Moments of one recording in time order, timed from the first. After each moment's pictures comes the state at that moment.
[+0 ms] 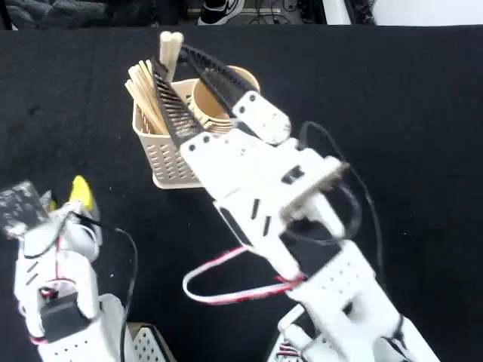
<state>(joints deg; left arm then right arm) -25.8 -102.7 78.7 56.3 4.4 -40.2 -48.3 38.1 -7.5 9.0</state>
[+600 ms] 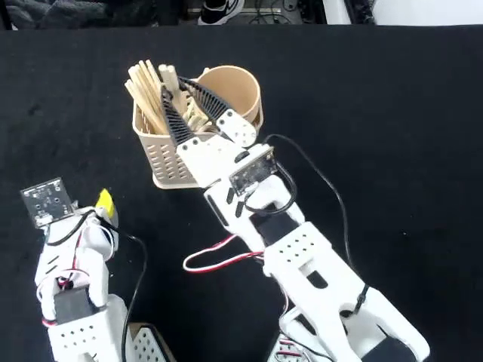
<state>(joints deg) -22.2 -104.1 92.4 53.1 4.4 -34.7 -36.3 60.2 -32.1 9.1</state>
